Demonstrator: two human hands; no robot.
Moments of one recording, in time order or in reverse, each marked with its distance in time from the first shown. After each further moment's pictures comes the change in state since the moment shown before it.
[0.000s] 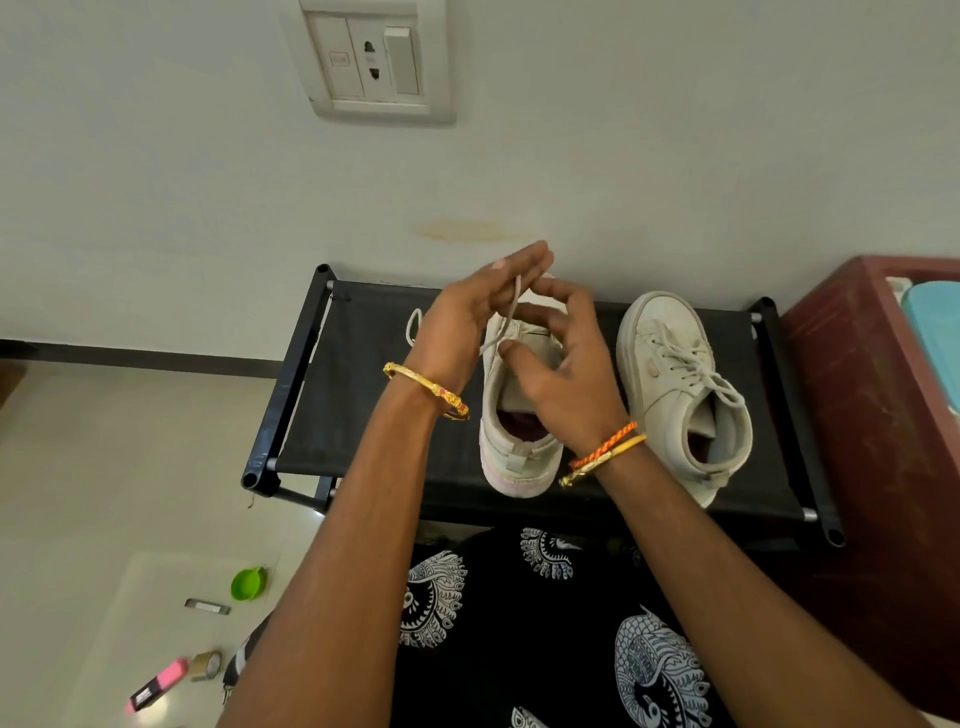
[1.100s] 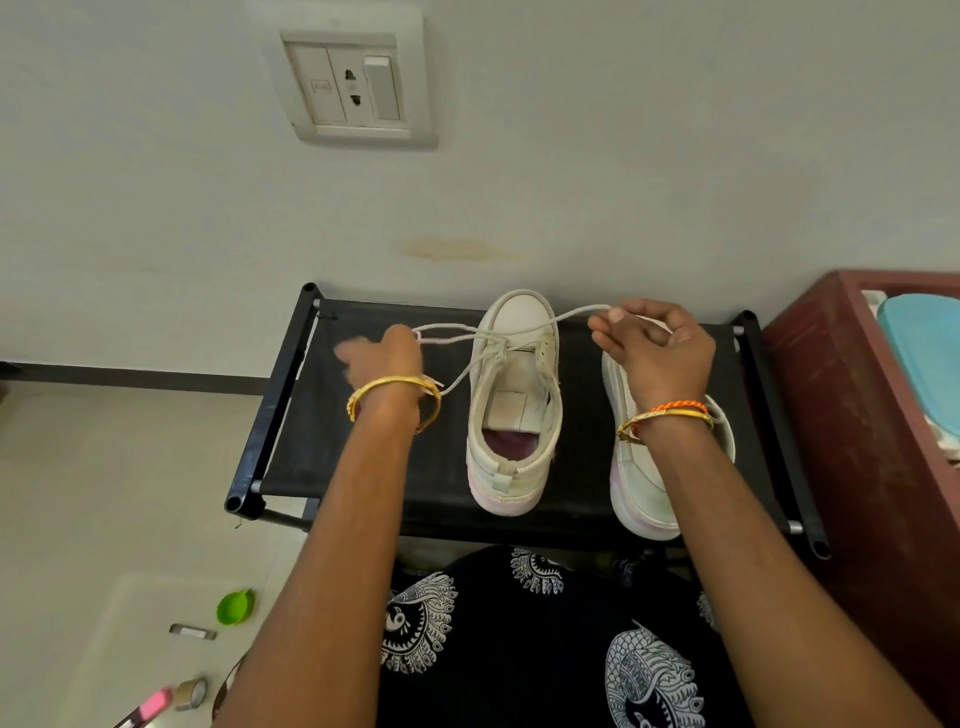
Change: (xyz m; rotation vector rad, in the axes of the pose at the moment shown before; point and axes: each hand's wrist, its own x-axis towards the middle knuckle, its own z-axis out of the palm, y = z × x) left_hand 0.013 -0.018 -0.026 0.145 0.955 -0.372; right_hand 0.039 0.033 -0.063 0.298 0.465 0.208
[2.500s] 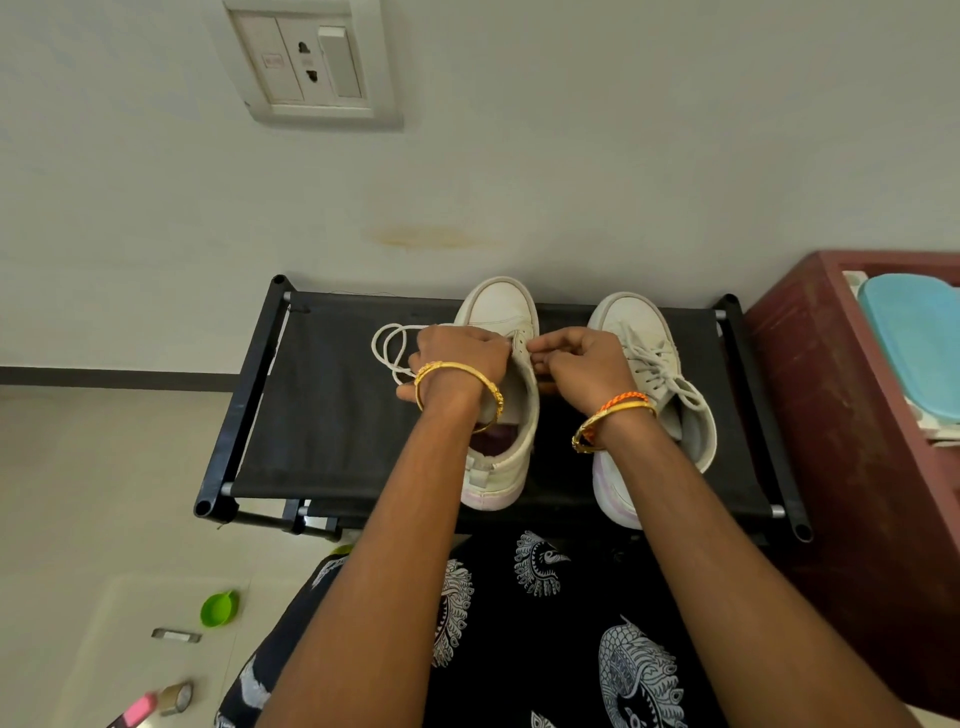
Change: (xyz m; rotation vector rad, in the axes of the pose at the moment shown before) left_hand -0.005 -0.033 0.065 0.601 -0.264 0.250; right_hand -0.005 0.018 0.013 -0.448 -0.292 0.185
